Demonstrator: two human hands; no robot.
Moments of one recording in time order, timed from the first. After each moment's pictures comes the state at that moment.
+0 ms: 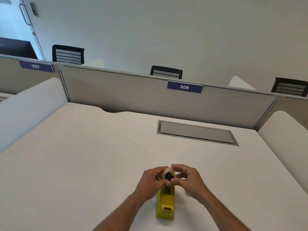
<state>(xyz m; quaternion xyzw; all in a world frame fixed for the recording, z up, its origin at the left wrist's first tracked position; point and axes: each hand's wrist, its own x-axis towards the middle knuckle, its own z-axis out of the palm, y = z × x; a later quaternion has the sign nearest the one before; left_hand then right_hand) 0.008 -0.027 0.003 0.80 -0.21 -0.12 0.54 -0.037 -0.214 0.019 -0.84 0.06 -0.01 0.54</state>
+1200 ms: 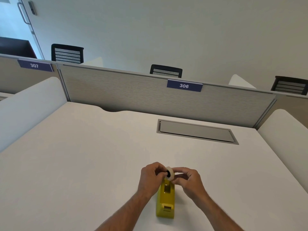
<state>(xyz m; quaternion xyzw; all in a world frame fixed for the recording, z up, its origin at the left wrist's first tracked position) 0.005 -0.040 0.012 0.83 -0.09 -0.05 0.55 -0.046 -0.202 0.017 -0.80 0.10 -0.03 0.59</state>
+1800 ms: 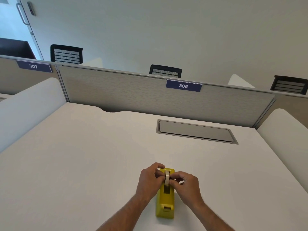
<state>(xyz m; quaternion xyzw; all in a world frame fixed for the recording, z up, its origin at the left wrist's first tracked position) 0.003 -0.036 0.004 0.84 -0.12 -0.06 0.53 -0.050 -0.189 -0.002 -0.87 0.12 -0.12 0.45</state>
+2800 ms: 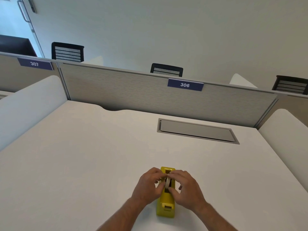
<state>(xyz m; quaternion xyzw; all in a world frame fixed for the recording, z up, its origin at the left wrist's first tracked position) 0.001 -0.021 -0.025 0.84 -0.31 0.04 0.43 -0.057 -0.198 -0.008 -0.95 -0.06 -0.12 0.28</state>
